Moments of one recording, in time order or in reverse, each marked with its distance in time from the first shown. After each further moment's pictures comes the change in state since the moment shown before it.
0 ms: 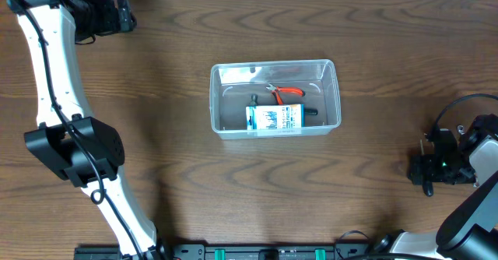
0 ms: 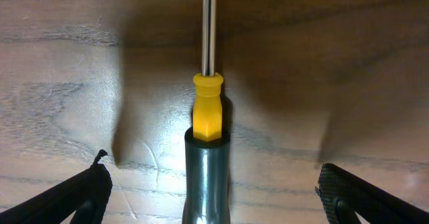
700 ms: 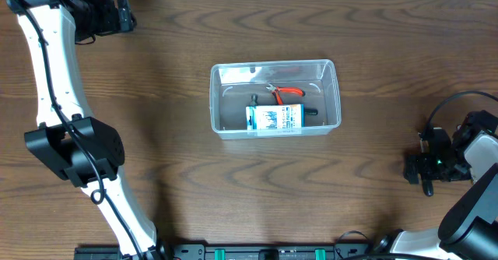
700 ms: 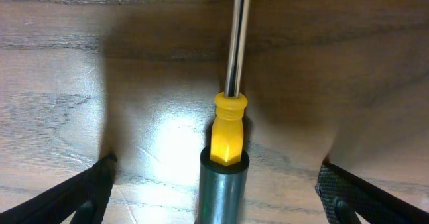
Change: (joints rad) left arm 0.000 0.000 0.000 0.000 0.000 0.000; right arm 0.043 0.041 0.005 0.009 0.021 0.000
